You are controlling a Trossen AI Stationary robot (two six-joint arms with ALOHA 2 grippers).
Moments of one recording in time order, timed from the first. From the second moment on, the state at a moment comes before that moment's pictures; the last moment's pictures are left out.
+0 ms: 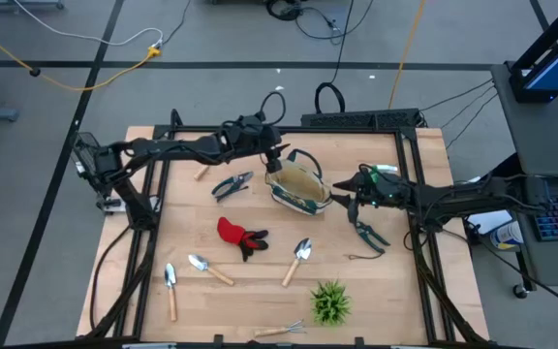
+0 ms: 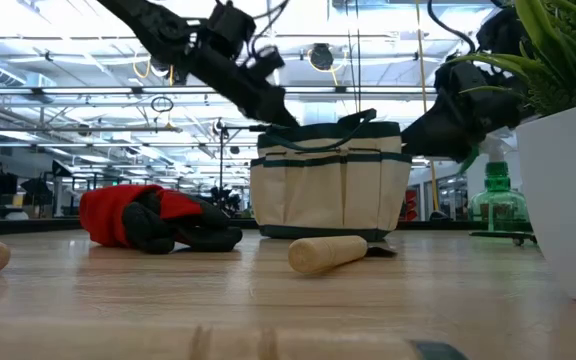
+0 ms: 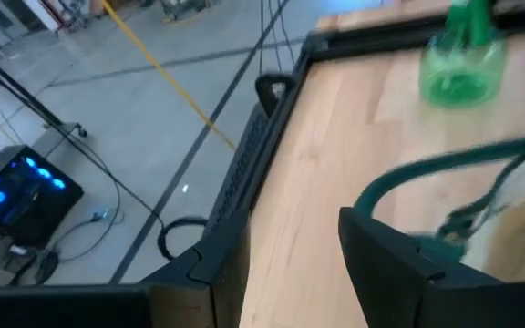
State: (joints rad) left arm 0.40 1.67 1.12 0.16 -0.08 0.35; right arm -0.18 0.96 0.21 0.45 0.08 0.28
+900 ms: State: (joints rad) left arm 0.32 1.23 1.12 -0.55 -0.16 0.03; right arm -0.18 0.69 0.22 0.42 0.08 0.13
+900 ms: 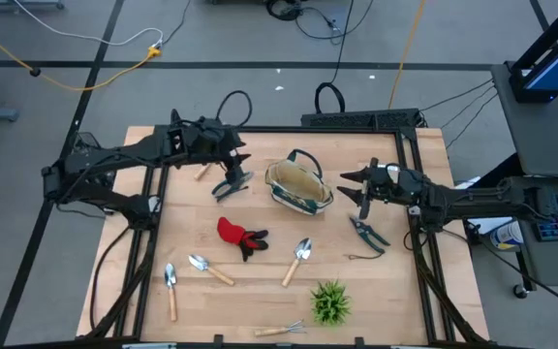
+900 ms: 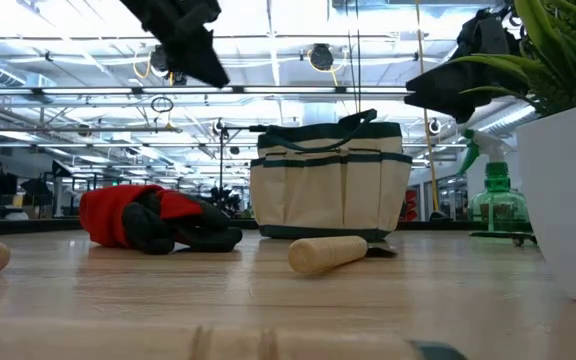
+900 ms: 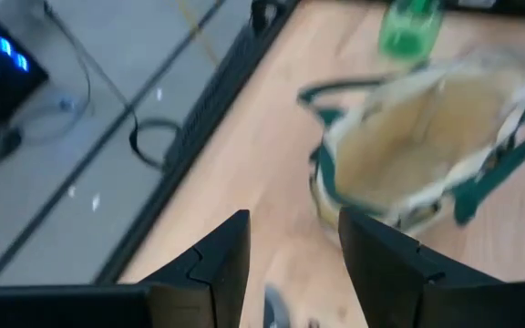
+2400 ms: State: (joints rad) left arm 0.20 1.24 0.71 -0.51 -0.16 -0.25; right arm -0.18 0.68 0.22 0.35 0.26 0.04
